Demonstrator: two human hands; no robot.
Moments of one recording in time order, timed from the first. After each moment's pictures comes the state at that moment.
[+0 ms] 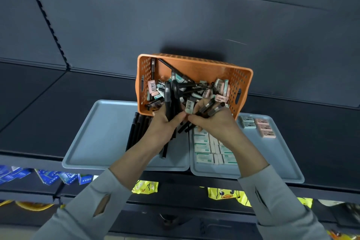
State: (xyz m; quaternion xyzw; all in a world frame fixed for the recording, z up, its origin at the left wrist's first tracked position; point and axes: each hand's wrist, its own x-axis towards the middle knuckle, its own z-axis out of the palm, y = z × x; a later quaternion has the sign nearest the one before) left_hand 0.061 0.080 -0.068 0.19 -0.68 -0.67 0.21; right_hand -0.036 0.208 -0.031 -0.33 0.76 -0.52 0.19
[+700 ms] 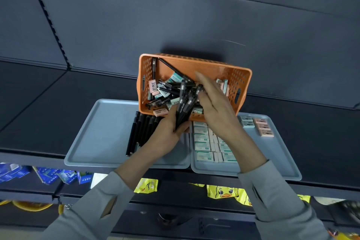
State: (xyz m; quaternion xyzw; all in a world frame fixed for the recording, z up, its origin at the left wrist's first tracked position) left_hand 0.069 0.086 -0.079 0.08 -0.80 -0.56 0.20; right_hand -0.023 0.204 -0.003 -0.44 0.80 -0.41 0.02
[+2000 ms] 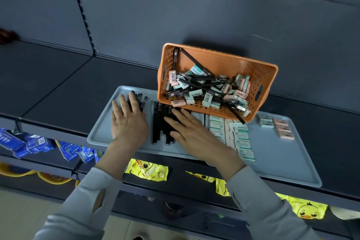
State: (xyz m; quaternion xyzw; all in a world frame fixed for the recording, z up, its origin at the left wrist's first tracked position) left_hand 0.136 0.019 -0.108 0.47 -0.87 -0.12 0.07; right_hand 0.007 0.172 -0.101 -0.61 0.78 -0.09 0.13
